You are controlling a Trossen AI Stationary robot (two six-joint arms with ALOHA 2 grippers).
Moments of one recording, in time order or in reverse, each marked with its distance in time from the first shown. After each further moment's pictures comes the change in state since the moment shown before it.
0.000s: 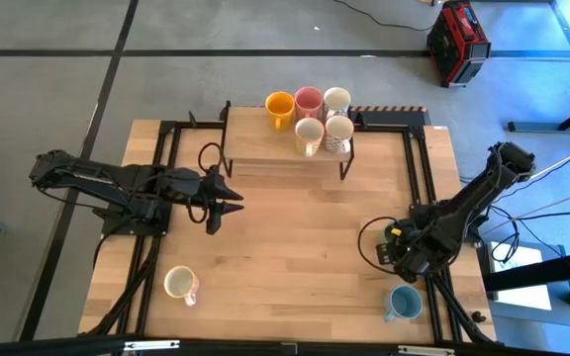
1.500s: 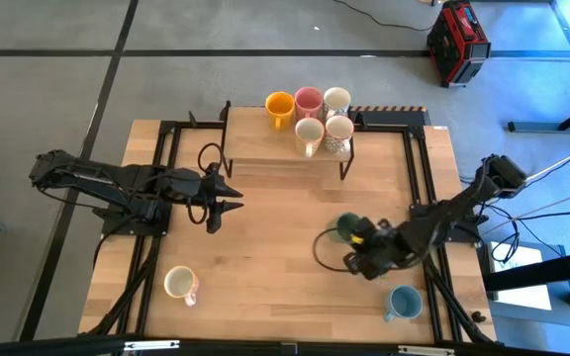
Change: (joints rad) left arm 0.000 0.000 0.000 -0.014 -0.043 0.078; right arm -0.232 0.248 0.216 0.211 0.290 -0.863
